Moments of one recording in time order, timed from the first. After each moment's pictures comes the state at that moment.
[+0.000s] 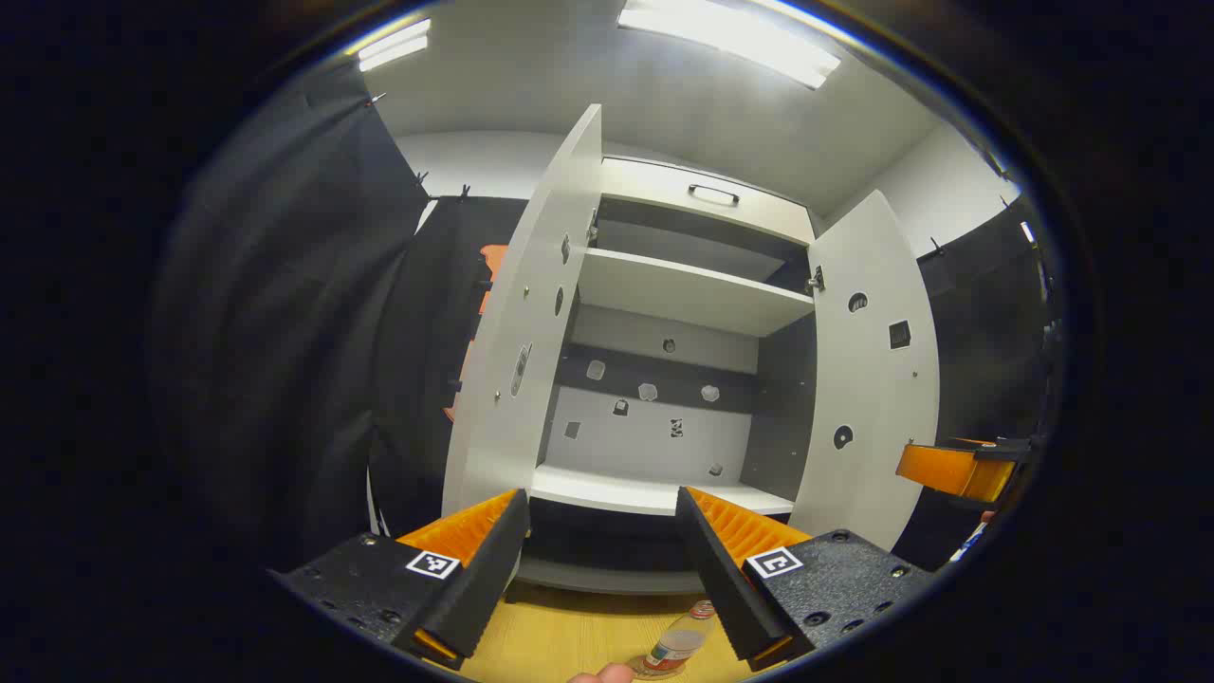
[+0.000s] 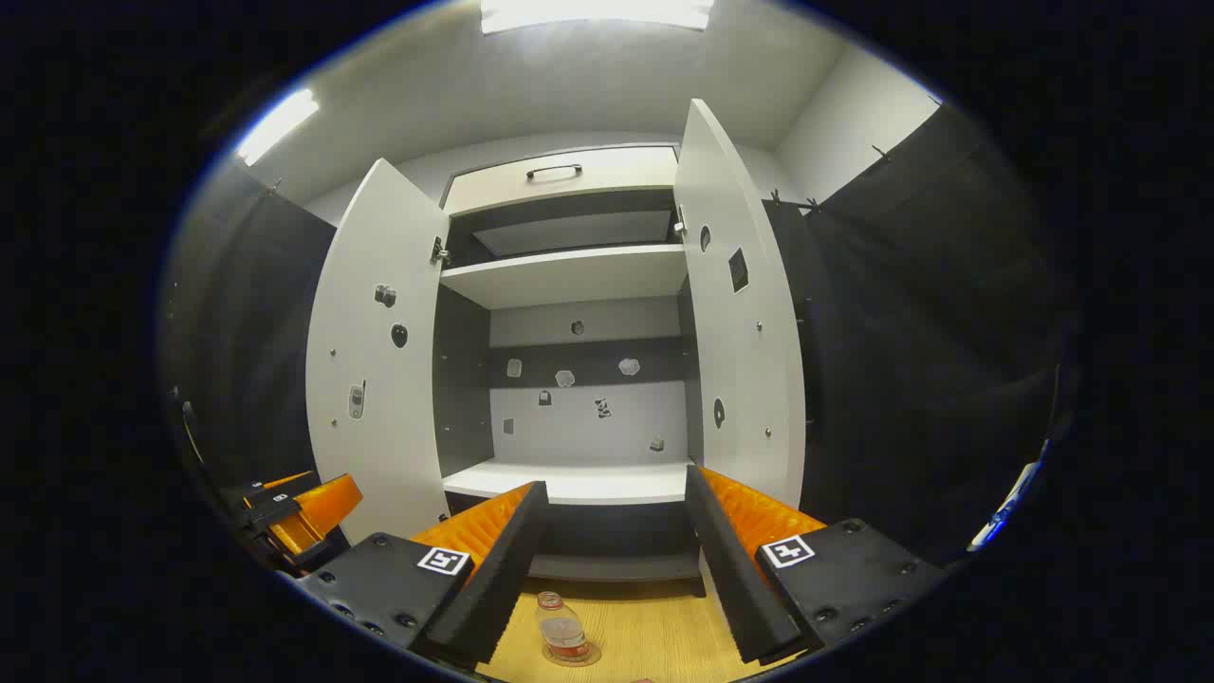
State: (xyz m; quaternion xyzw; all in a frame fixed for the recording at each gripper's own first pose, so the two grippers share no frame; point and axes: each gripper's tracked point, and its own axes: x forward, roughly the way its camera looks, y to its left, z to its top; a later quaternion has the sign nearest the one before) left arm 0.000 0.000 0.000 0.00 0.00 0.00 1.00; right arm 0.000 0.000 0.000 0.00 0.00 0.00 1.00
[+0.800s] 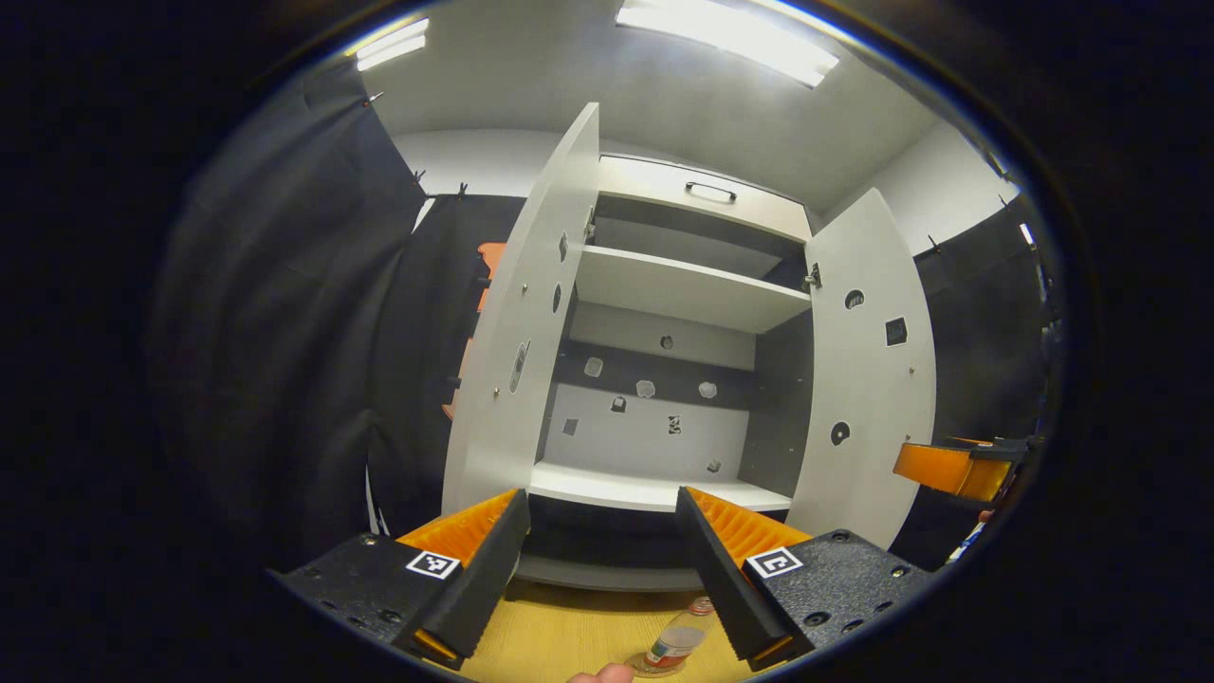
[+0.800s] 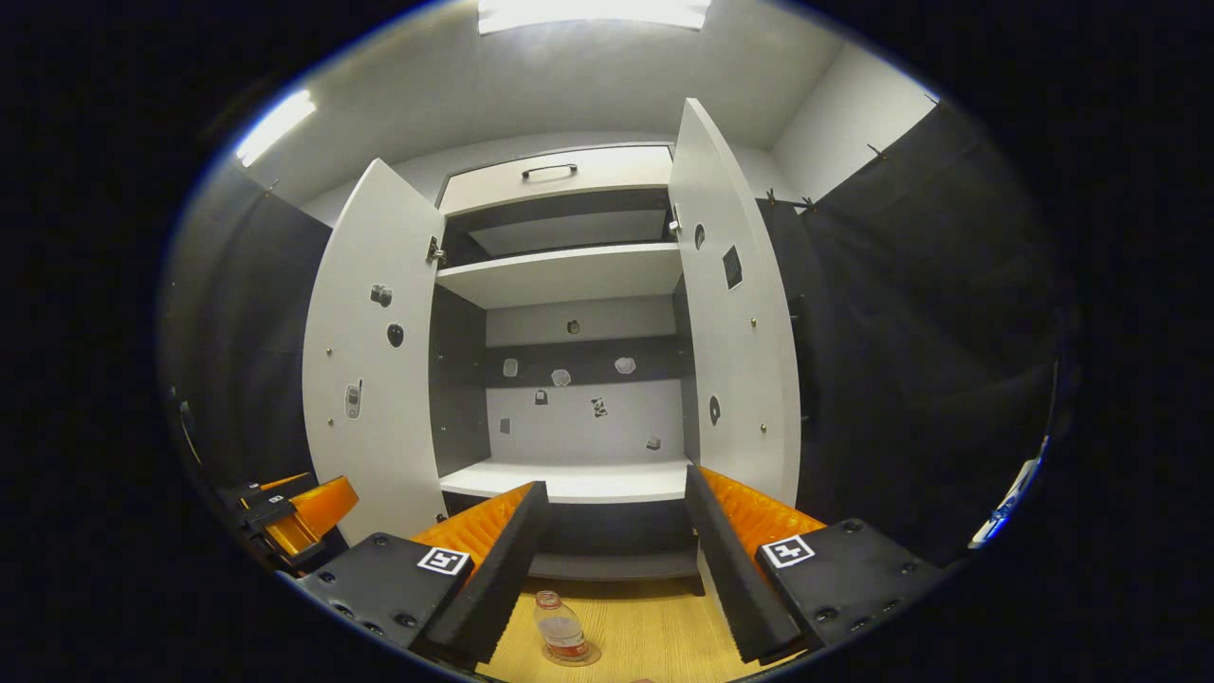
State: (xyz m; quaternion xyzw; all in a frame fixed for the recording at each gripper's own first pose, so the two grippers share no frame) left arm -0.002 -0.002 -0.001 0.00 0.00 0.00 1.00; right arm -0.001 -0.002 -0.003 0.00 0.00 -0.01 1.00
